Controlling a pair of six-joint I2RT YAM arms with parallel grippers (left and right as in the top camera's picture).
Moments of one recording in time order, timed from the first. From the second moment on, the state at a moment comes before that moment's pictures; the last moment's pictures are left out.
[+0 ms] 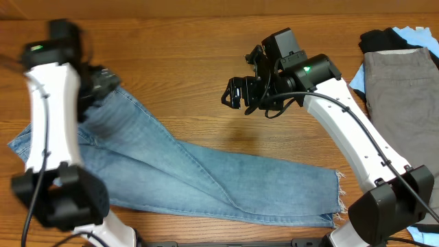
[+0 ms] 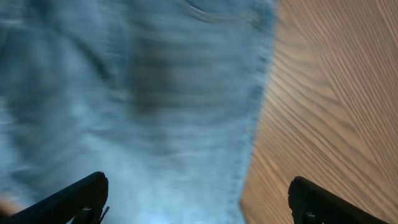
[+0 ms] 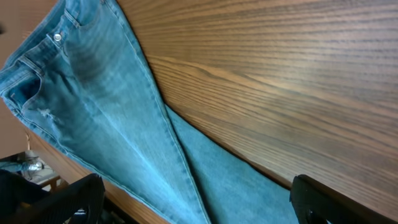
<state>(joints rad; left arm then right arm) 0.15 1.86 1.80 -1.35 -0.06 -0.76 0.41 1.76 1.63 -1.04 -0.46 0.36</state>
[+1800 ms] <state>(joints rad) 0.01 2.26 1.80 -1.24 -0.16 -0.88 0.33 1.76 1.63 -1.11 -0.46 0.36</state>
